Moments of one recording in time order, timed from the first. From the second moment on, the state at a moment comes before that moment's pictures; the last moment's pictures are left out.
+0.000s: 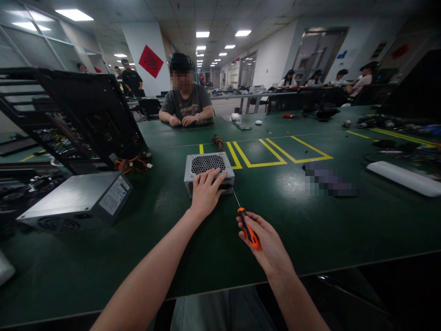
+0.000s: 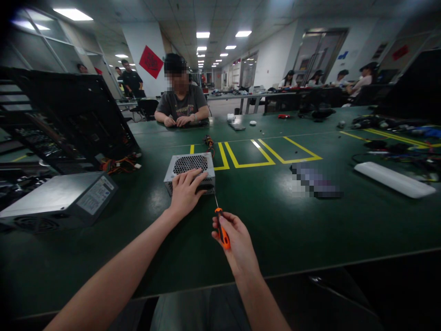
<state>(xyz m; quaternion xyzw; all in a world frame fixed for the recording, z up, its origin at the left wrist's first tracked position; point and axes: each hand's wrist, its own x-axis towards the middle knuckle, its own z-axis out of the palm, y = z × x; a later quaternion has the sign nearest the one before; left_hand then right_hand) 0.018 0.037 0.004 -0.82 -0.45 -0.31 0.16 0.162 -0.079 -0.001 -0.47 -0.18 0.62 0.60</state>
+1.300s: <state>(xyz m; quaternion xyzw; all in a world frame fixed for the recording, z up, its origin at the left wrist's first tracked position) 0.017 0.035 0.007 -0.83 -0.44 -0.28 0.18 0.161 -0.081 -0.016 -0.55 -0.37 0.46 0.59</state>
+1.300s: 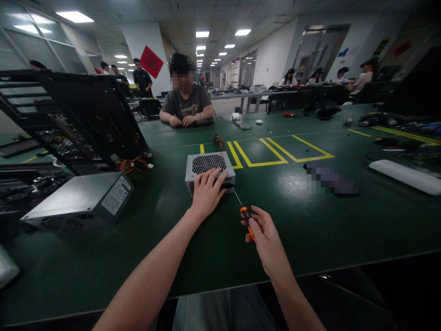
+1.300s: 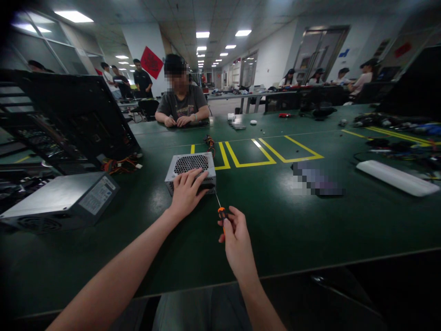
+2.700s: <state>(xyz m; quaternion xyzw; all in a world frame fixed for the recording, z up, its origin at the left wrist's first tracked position) 0.017 0.035 0.005 -0.83 -0.44 -0.28 0.18 0.152 -0.092 -0.014 -0.67 -0.54 0.22 0.47</state>
